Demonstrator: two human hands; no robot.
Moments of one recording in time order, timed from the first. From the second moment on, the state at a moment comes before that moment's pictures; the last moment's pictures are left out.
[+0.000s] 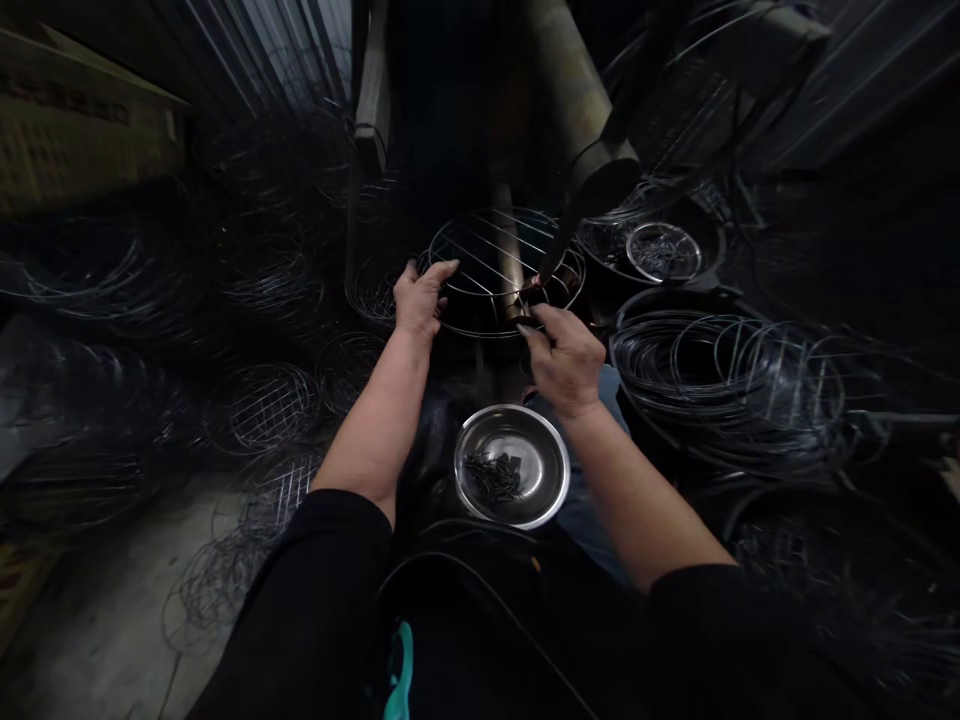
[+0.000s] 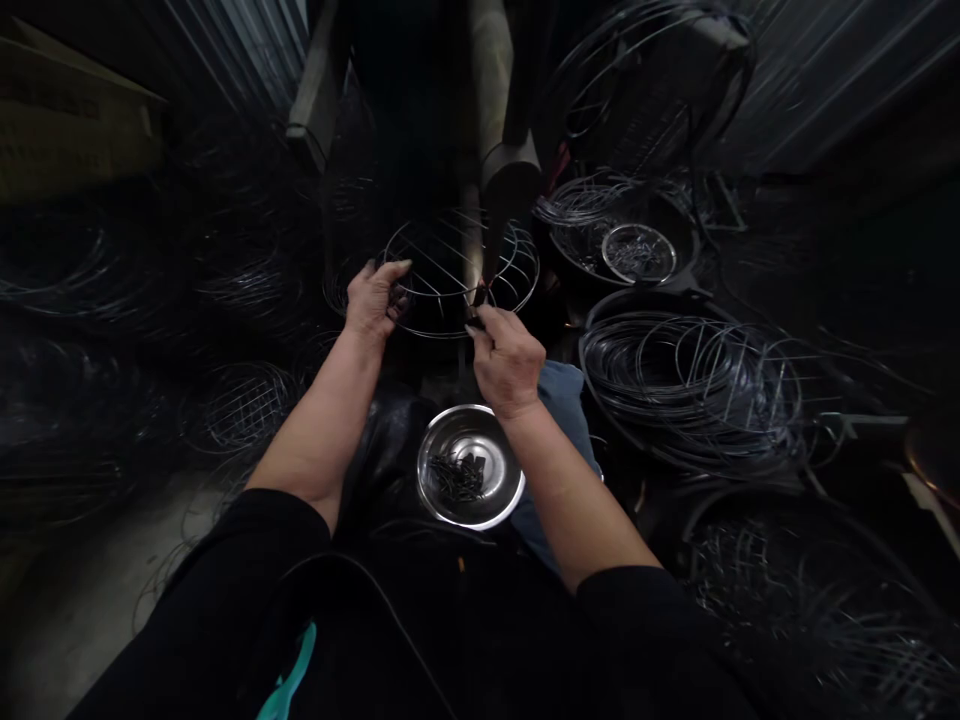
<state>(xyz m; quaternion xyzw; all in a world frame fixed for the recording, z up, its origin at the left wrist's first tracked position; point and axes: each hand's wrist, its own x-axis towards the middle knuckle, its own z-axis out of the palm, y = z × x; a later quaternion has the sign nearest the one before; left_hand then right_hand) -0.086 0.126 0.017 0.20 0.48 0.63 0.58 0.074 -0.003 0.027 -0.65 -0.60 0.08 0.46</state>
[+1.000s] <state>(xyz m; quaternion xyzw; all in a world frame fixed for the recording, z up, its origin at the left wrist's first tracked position) -0.082 0.125 0.014 0.27 0.51 0.59 0.56 0.072 0.013 0.021 -0.64 -0.55 0.25 0.48</state>
